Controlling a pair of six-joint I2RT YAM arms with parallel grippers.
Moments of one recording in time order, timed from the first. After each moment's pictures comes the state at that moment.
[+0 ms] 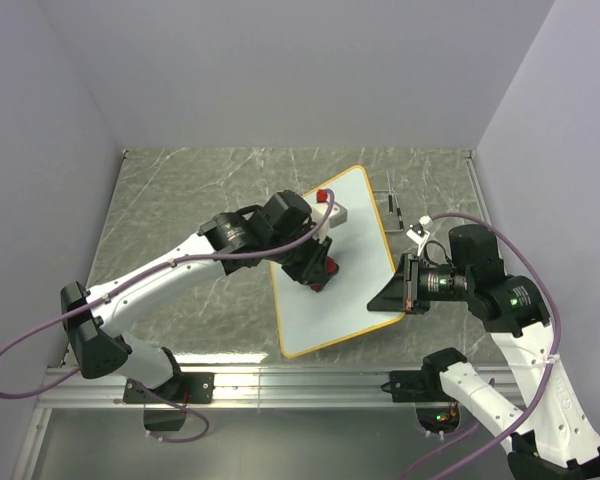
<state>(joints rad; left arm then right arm) -0.94 1.46 1.48 -0.82 0.23 -0.25 0.33 0.74 1.09 -1.09 -0.79 0.63</state>
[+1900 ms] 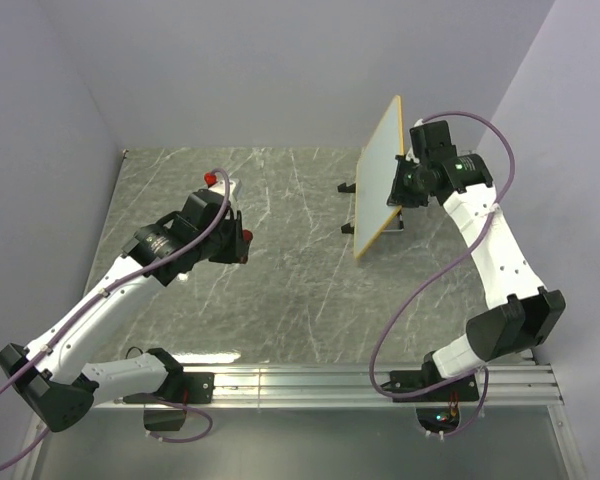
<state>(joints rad) -0.66 1.12 1.24 -0.89 -0.15 -0.47 0.25 1.50 1.69 -1.09 -0.01 0.41</state>
